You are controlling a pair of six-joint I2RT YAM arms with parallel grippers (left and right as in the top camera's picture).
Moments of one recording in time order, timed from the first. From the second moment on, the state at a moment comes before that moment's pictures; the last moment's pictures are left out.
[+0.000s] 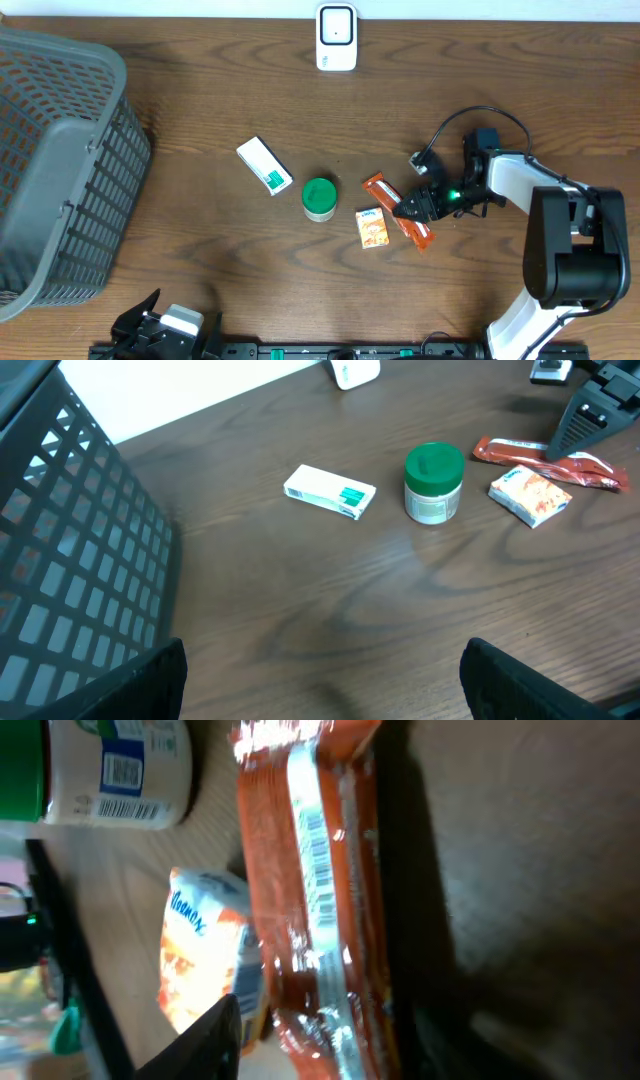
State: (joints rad) left arm 0.05 0.15 1.03 -1.41 0.26 0.38; right arm 0.01 1.91 0.97 -0.72 -0.79 -0.44
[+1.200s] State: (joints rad) left arm 0.05 0.15 1.03 -1.41 0.26 0.38; right arm 0.06 1.40 0.97 -0.89 -0.60 -0.32
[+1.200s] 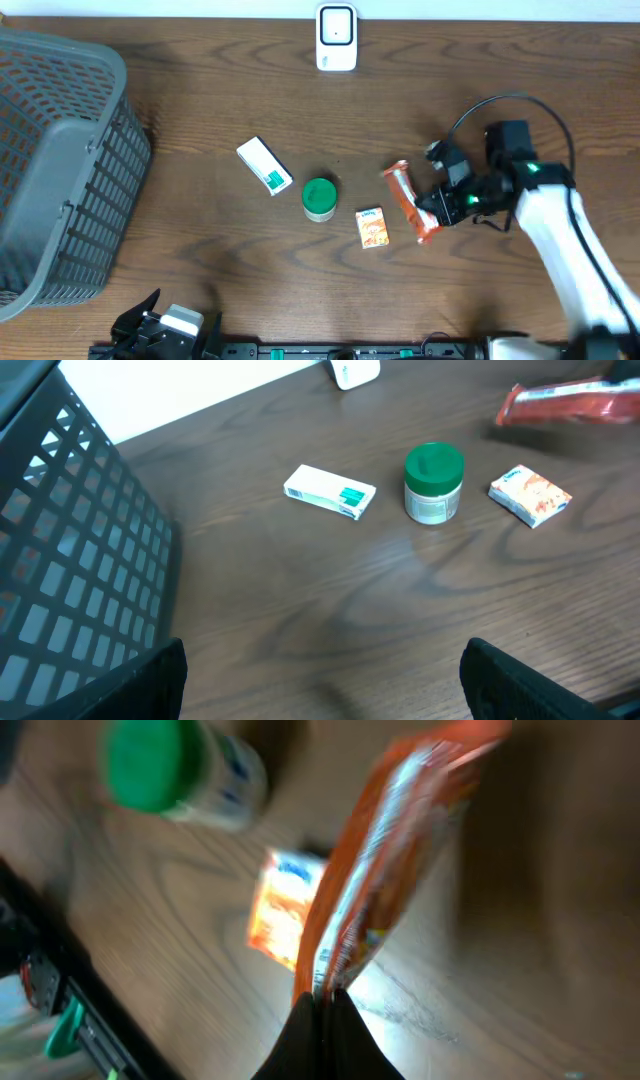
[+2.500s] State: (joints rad) left arm 0.05 0.15 1.03 -1.41 0.26 0.38; right arm 0.14 1.71 0.88 -0.80 -0.47 -0.17
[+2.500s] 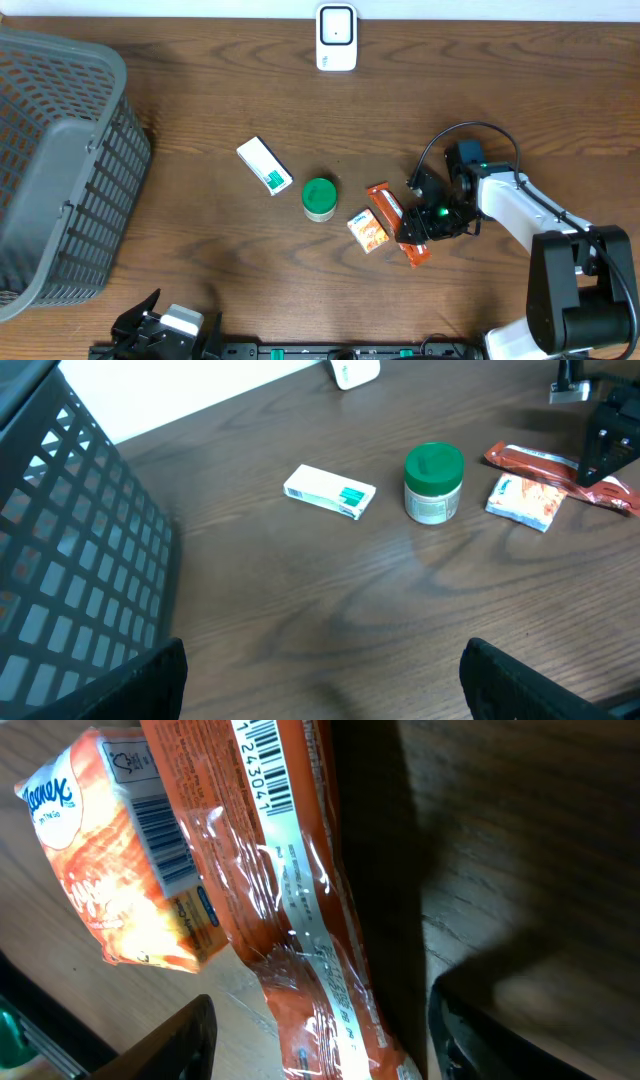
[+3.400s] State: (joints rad) left arm 0.05 0.15 1.03 -1.41 0.26 0.38; right arm 0.14 1.74 0.81 -0.71 -0.57 -0.15
